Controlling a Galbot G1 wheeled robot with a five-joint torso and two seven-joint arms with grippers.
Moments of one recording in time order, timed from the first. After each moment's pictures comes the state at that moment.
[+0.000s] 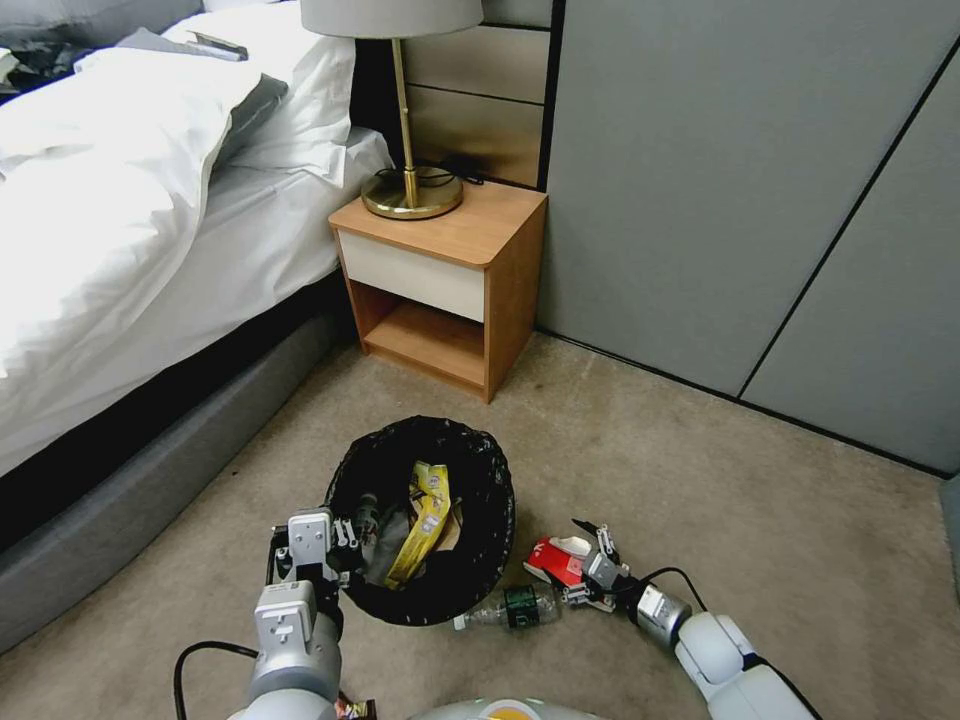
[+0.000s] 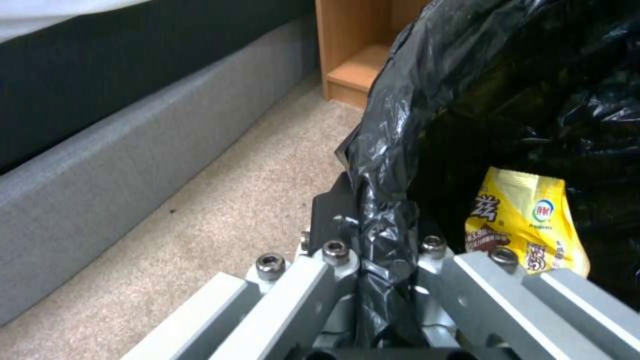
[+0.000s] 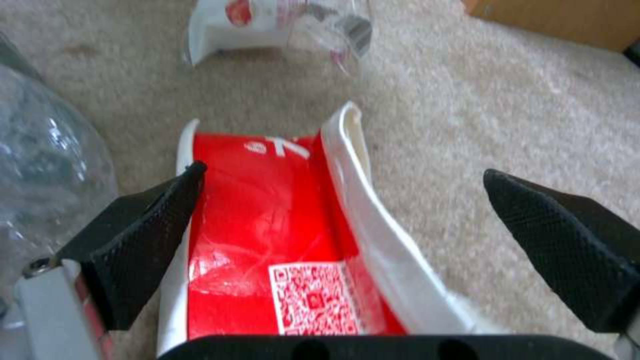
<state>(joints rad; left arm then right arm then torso) 1.84 -1.51 -0.40 -2.36 0.00 0.38 -0.32 -1.14 1.29 0.31 0.97 -0.27 0.54 -0.43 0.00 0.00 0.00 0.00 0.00</state>
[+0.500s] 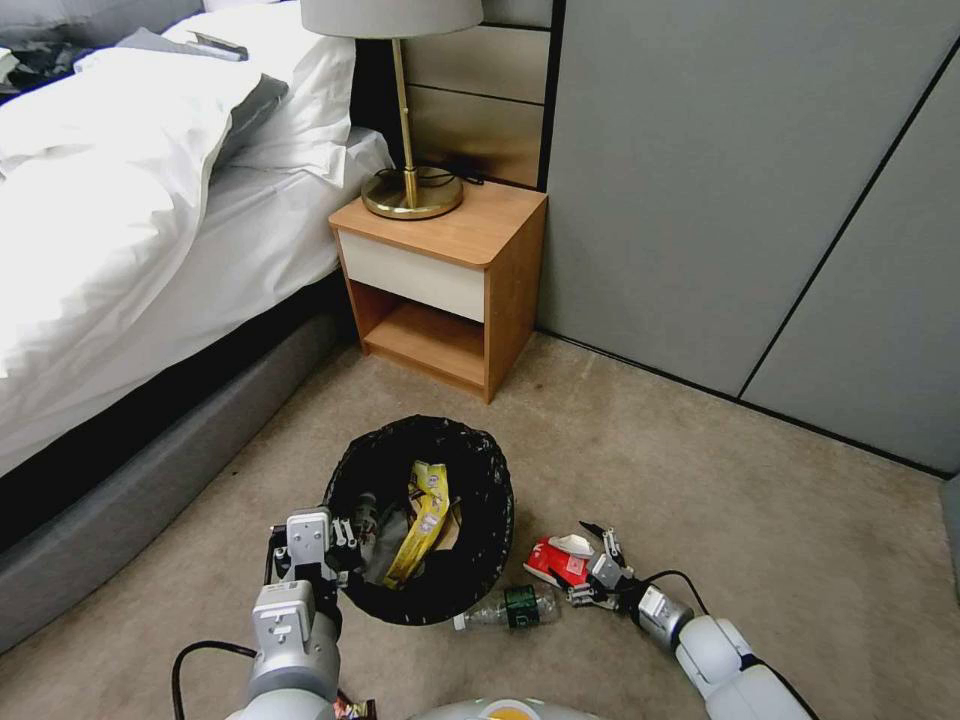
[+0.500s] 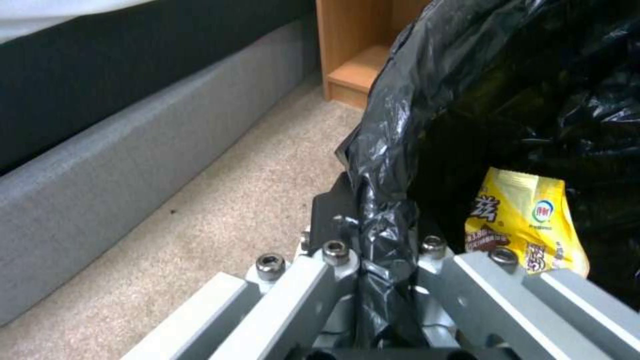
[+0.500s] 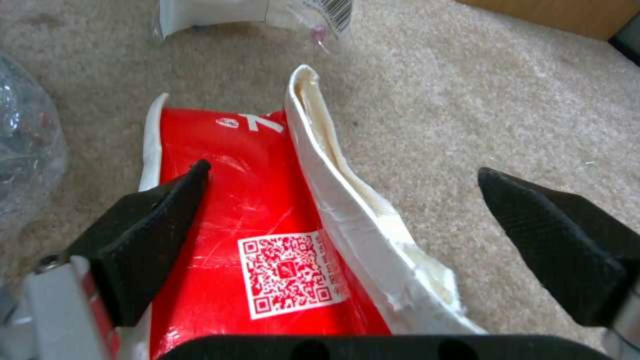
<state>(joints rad) 1.84 -1.51 -0.40 -2.36 0.00 0.38 -0.32 -1.11 1.29 0.32 0.91 -0.27 0.57 -0.42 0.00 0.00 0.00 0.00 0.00</state>
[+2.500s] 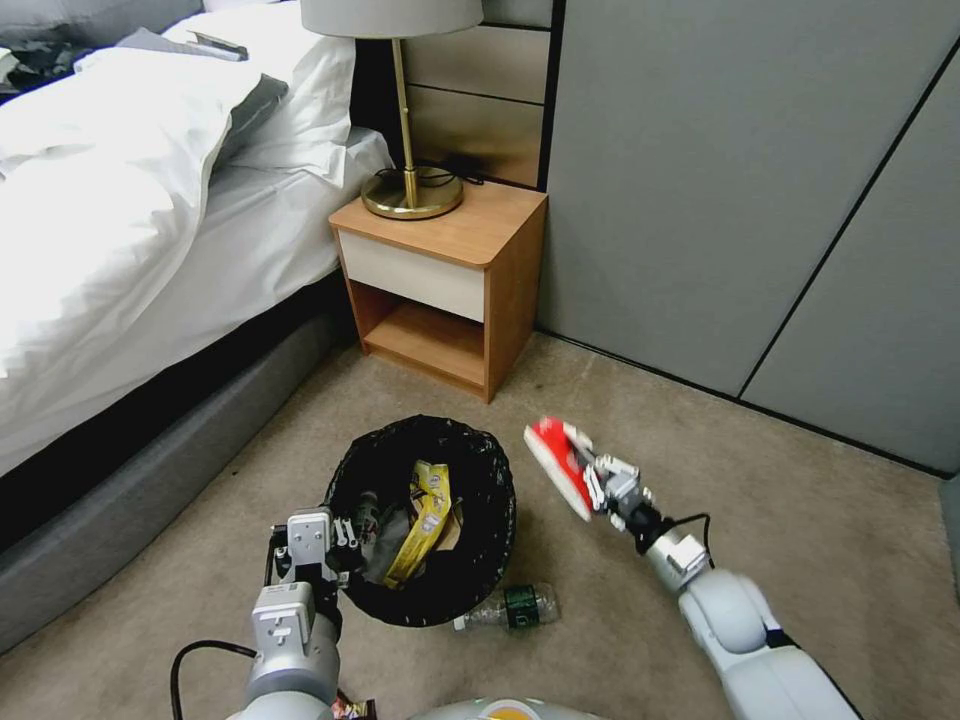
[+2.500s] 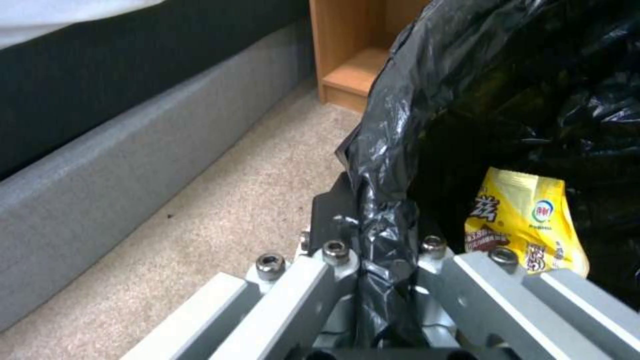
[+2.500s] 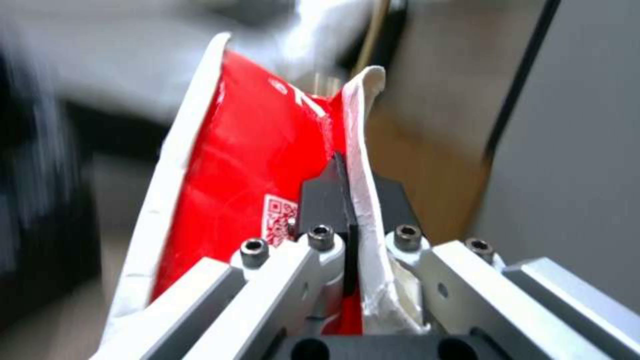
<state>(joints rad) 1.85 -1.50 -0.39 -2.37 0.00 0.38 -0.31 -1.30 1.21 0.35 1.75 0.08 0.50 -0.28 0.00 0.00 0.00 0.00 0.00</state>
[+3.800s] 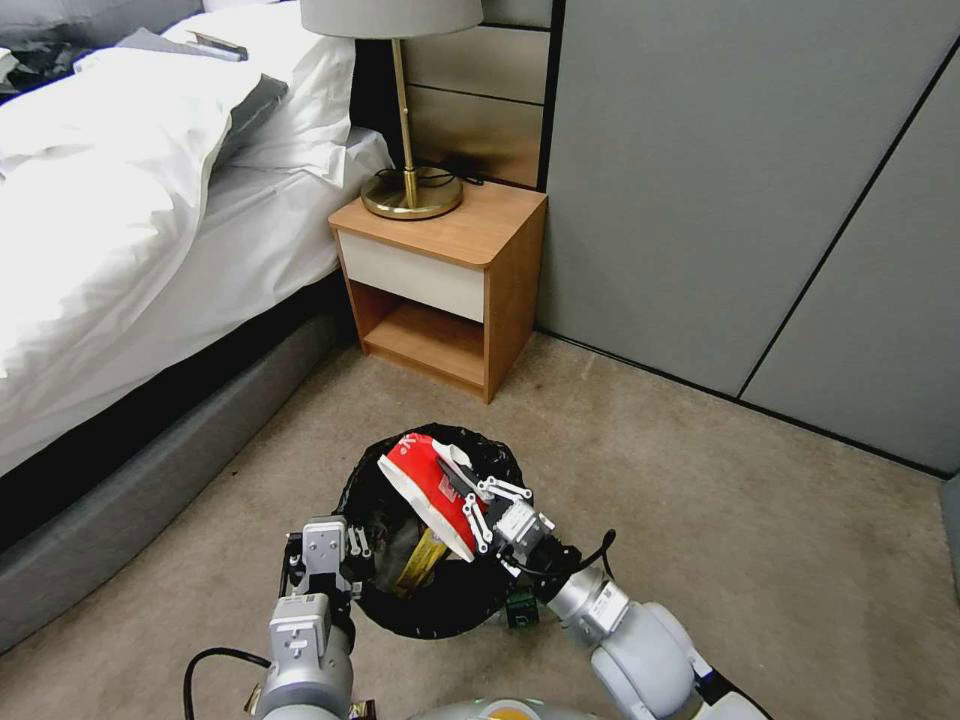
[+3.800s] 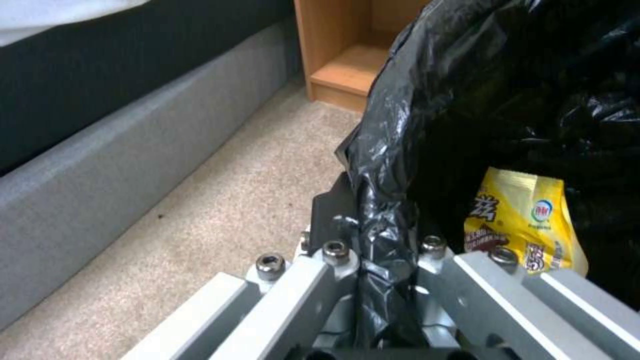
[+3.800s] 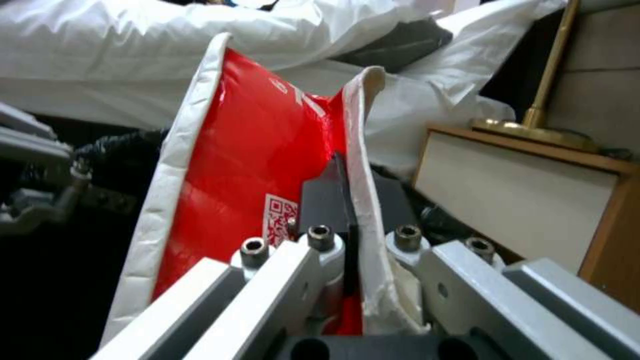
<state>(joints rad) 1.88 -1.51 -0.35 -2.37 0.06 0.36 -0.31 -1.36 1.23 0.00 1.86 -0.01 0.41 -0.21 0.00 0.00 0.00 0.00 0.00</state>
